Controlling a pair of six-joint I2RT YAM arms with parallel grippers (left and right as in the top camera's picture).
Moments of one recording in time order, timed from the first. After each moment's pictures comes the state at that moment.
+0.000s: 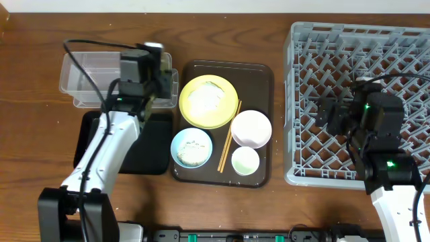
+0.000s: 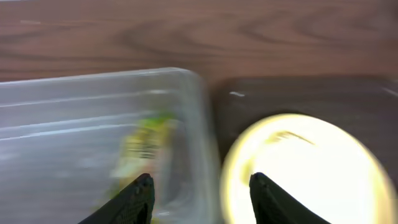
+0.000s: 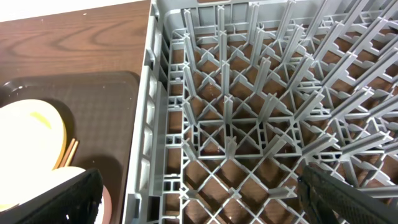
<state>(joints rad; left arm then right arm) -0.13 1.53 1.04 -0.25 0.10 -0.03 0.02 1.01 0.85 -0.51 0.00 0.16</state>
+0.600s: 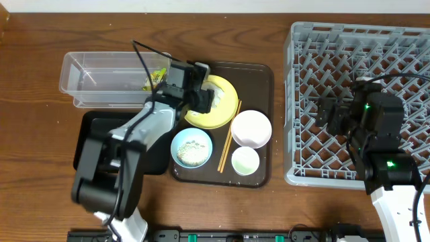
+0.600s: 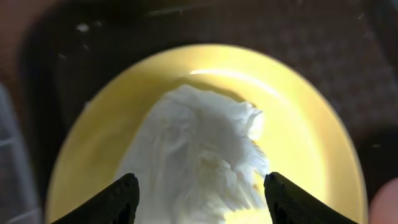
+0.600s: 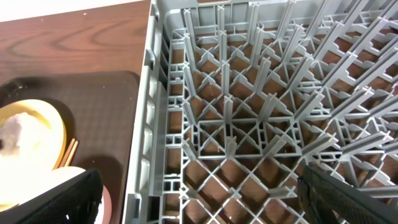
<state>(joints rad) -0.30 1.85 1.04 -0.10 0.20 -0.04 0.02 1.01 0.85 -0.51 0.00 0.16</state>
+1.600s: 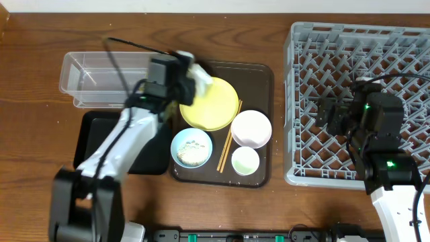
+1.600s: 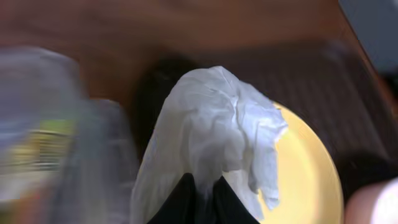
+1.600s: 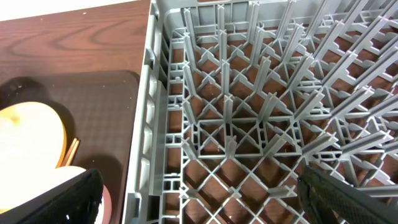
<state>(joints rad) -0.21 1.59 1.04 -0.22 0.13 -0.04 0.02 1.01 0.85 -0.51 0.00 0.16</state>
